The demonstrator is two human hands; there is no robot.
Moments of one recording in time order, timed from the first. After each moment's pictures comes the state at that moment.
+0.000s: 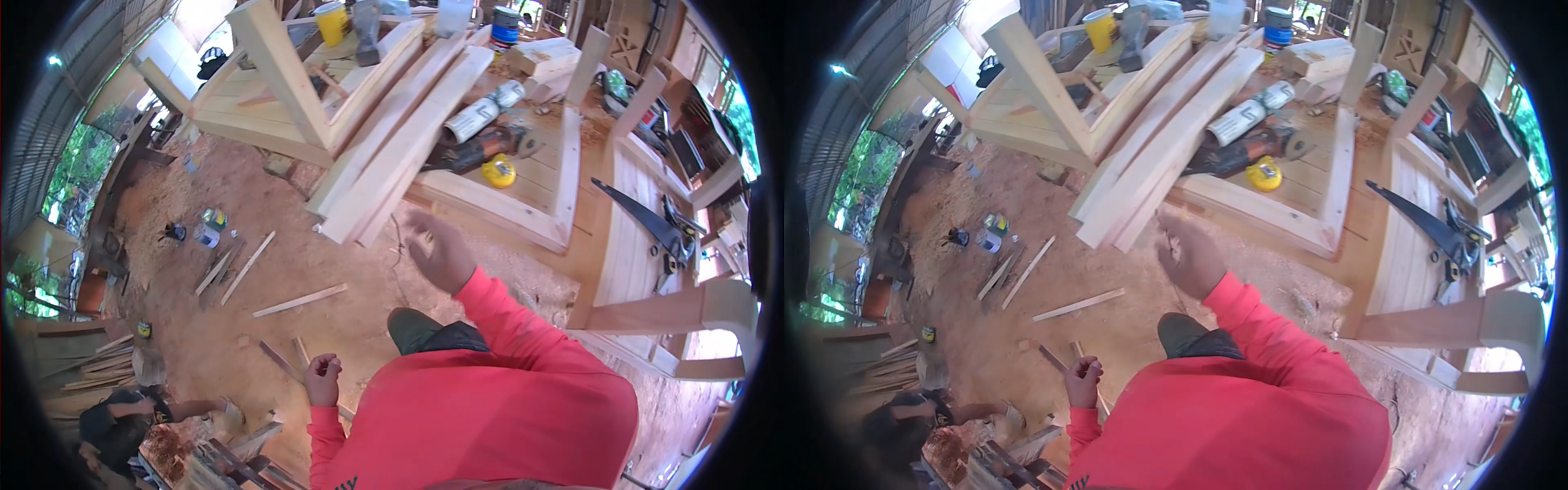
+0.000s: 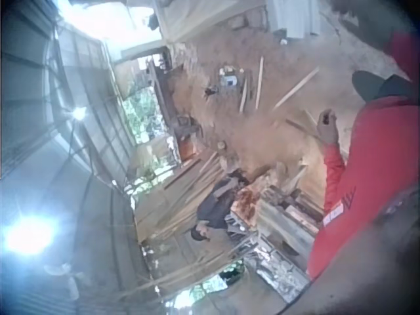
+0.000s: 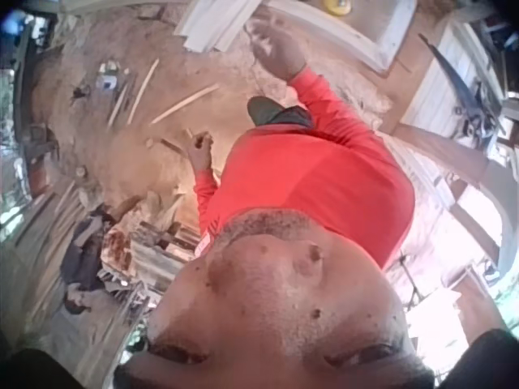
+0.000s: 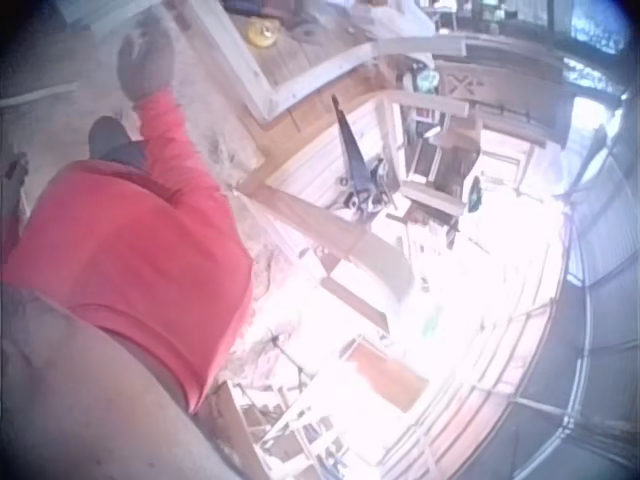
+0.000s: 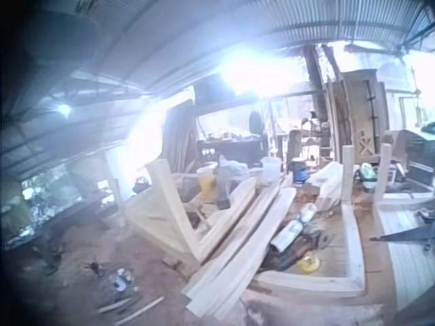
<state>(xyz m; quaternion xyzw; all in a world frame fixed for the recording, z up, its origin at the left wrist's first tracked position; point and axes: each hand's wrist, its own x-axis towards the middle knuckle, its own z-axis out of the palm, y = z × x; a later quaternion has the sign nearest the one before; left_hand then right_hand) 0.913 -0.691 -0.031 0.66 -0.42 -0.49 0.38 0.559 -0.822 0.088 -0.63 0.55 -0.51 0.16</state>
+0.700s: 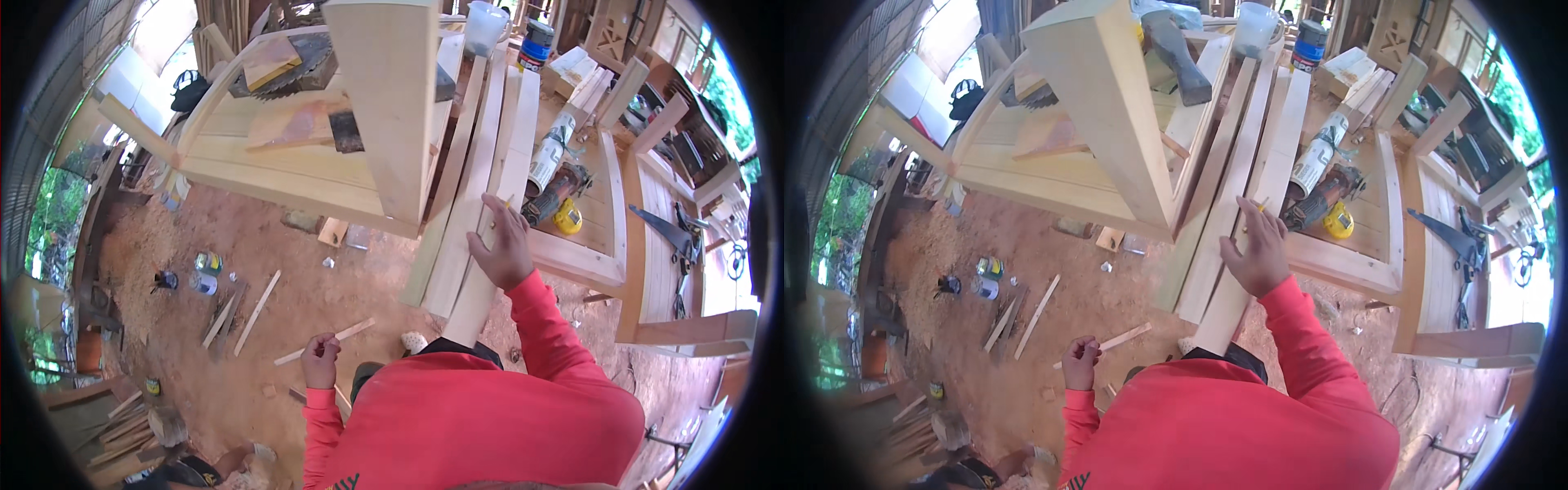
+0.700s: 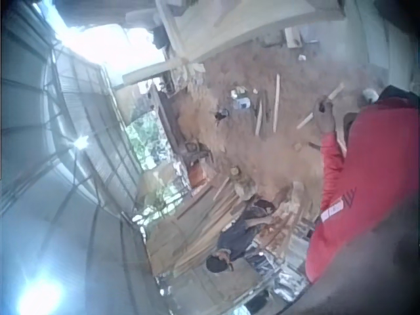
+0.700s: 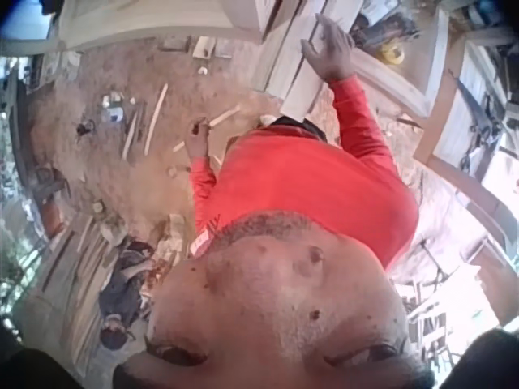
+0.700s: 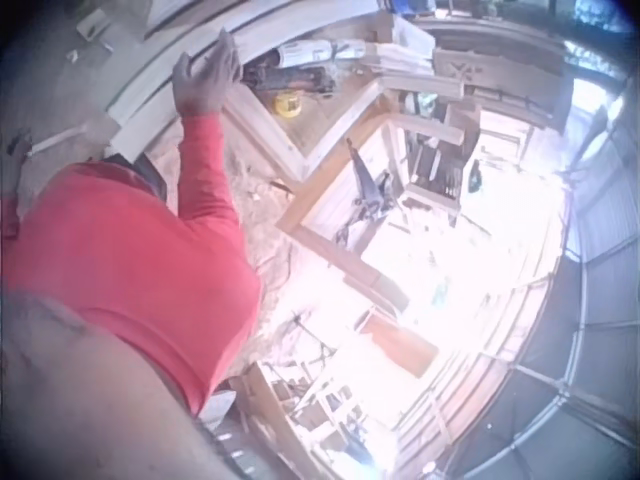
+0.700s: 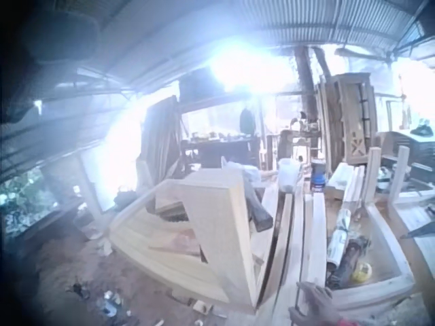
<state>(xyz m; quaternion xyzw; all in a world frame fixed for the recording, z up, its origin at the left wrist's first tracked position) 1.019 -1.019 -0.029 0.60 -0.50 -0.52 0.34 0.600 -1.005 0.096 -0.57 0.73 -0.37 -0.05</state>
